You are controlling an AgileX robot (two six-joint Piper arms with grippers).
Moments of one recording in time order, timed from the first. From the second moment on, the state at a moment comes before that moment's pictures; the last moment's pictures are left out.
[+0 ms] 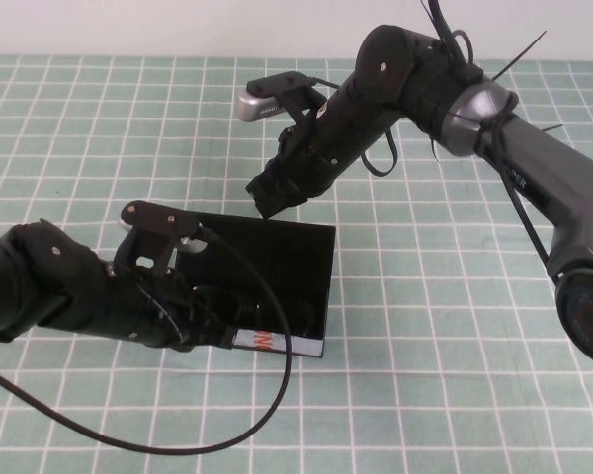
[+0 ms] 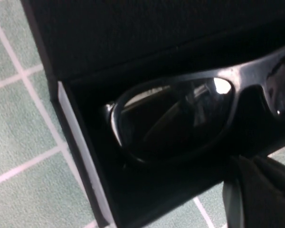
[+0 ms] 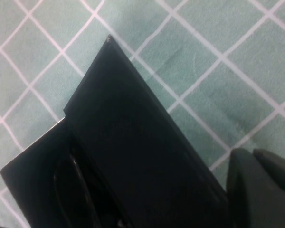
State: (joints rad) right arm 0.50 2.38 -2.27 0.52 1.13 -0.43; left arm -0.43 1.64 -0.81 -0.87 0.38 0.84
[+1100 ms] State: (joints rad) right arm 0.50 2.38 -2.27 0.62 1.19 -0.51; left arm -0.43 1.73 -0.81 -0.89 0.41 0.88
